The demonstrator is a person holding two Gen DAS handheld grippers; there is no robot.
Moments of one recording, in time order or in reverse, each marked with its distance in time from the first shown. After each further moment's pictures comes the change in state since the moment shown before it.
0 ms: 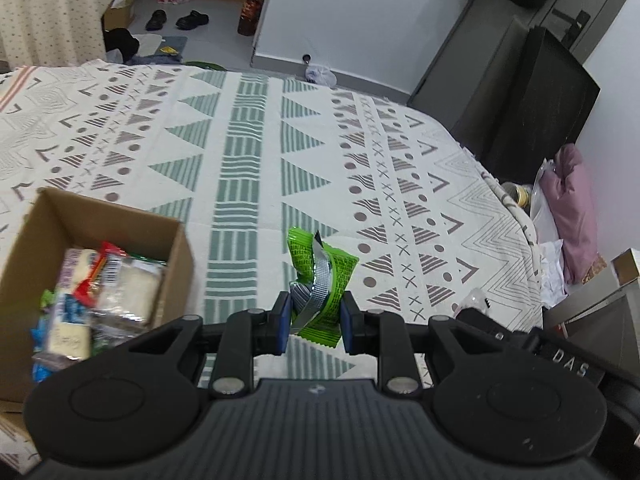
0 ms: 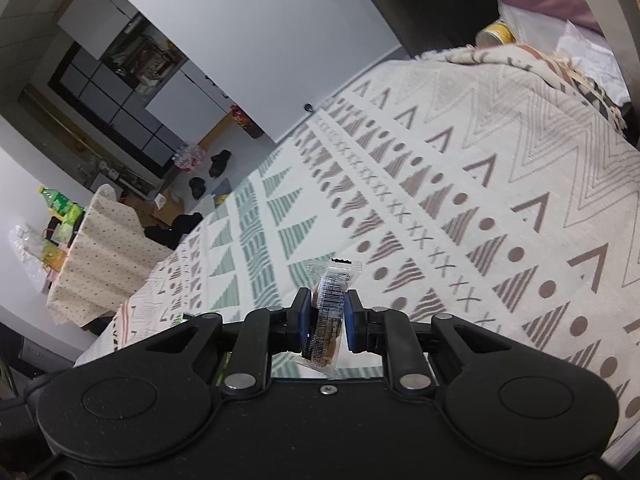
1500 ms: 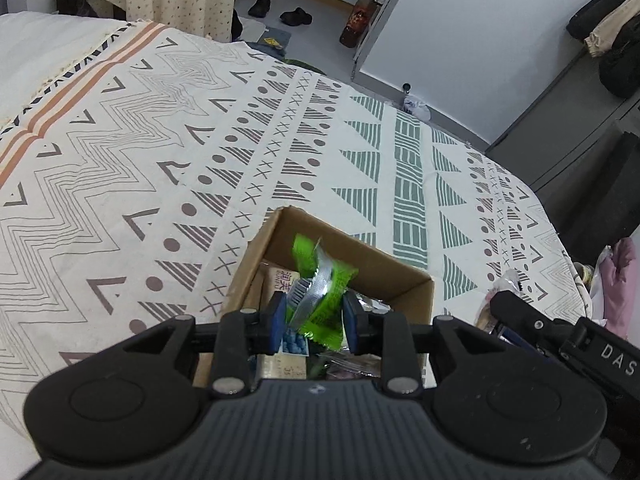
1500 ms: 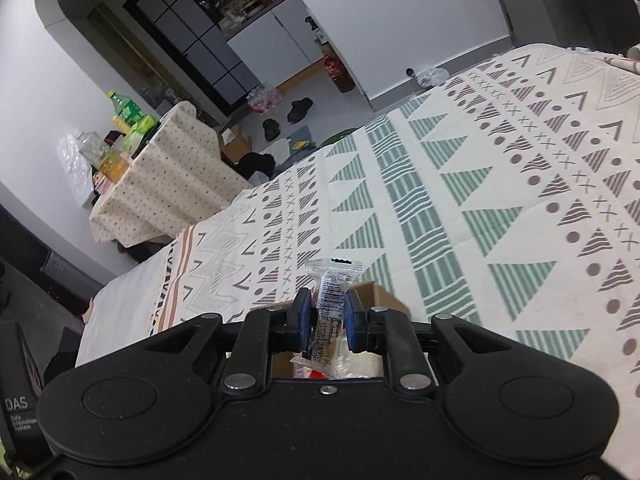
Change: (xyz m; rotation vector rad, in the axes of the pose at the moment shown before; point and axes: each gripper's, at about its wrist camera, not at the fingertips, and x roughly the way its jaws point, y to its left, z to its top) left arm -0.046 0.189 0.024 -0.238 -0.012 0.095; right arm 0.053 0.170 -0.067 -0.214 0.105 0.129
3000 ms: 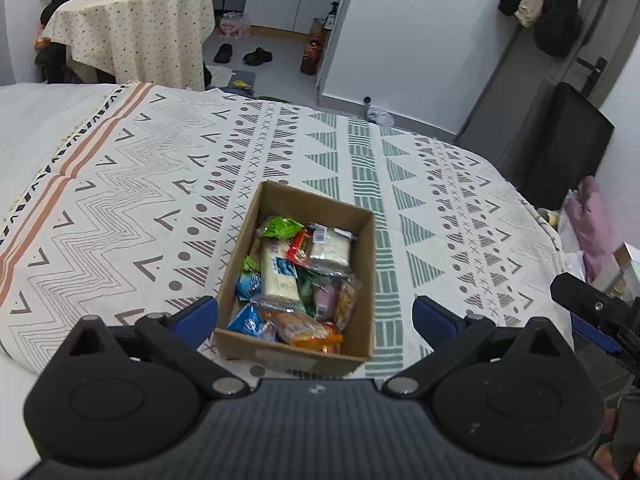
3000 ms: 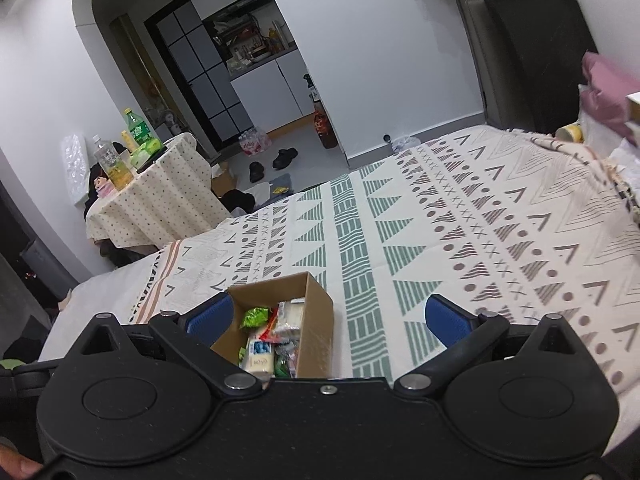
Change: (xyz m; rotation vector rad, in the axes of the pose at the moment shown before) left arm -0.125 -0.029 -0.095 0.201 -0.110 -0.002; right arm -0.155 -0.023 -0.047 -0.136 -0.179 -0.105
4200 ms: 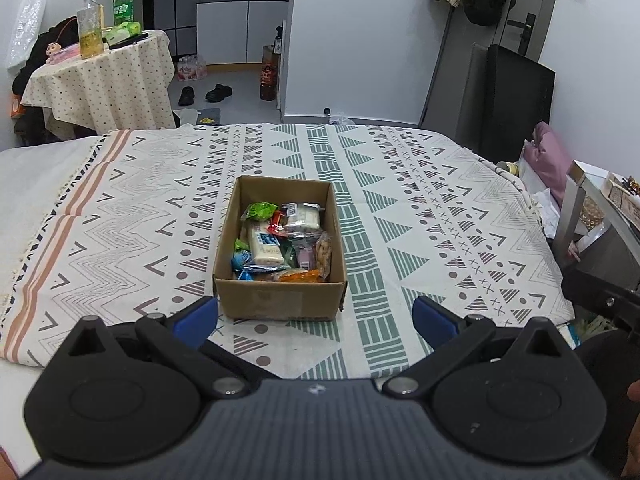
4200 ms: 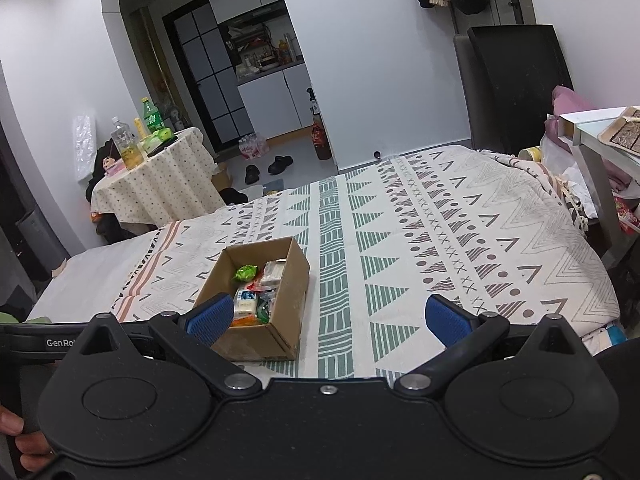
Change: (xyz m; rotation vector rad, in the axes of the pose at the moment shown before) left arm -0.072 -0.018 -0.076 0.213 -0.080 -0.016; right arm -0.099 -0.012 -0.058 -0.097 -0.051 -0.035
